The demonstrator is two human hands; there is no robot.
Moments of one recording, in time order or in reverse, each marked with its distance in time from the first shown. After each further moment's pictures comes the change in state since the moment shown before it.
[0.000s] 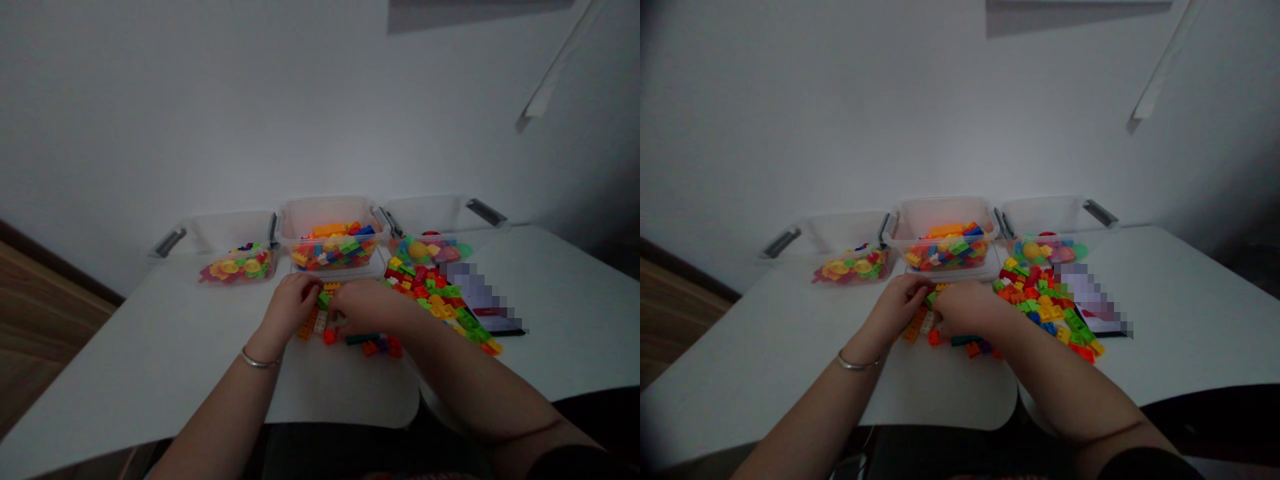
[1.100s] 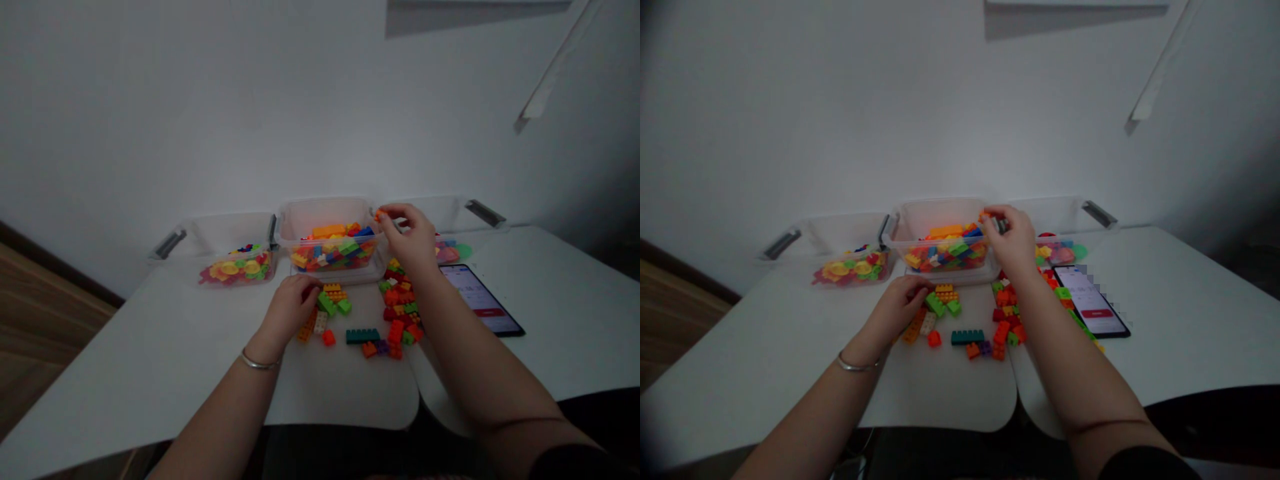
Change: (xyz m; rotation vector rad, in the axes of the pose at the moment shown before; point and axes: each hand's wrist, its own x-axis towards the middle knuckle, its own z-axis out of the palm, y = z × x) left_hand 0.000 -0.001 0.001 -0.024 -0.006 -0.003; right_hand 0.006 0.096 0.000 0.443 1.381 0.388
